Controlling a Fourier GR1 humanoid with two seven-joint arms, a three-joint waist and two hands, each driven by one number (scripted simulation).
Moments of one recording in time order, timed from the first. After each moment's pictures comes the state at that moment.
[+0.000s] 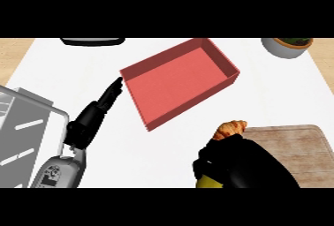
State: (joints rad) left arm -0.19 0.16 -0.15 -1.54 -0.07 -0.11 0.08; right arm -0.24 -0.44 0.60 -2.16 0.80 0.22 0.15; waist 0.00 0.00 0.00
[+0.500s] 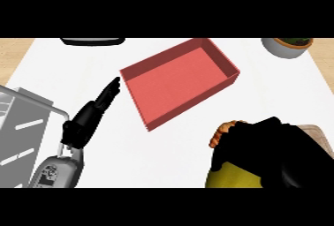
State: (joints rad) left arm -0.19 0.16 -0.13 -1.53 -0.07 -0.13 0.07; right arm -0.36 -0.32 0.38 -2.29 0.62 0.39 0.36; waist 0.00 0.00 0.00
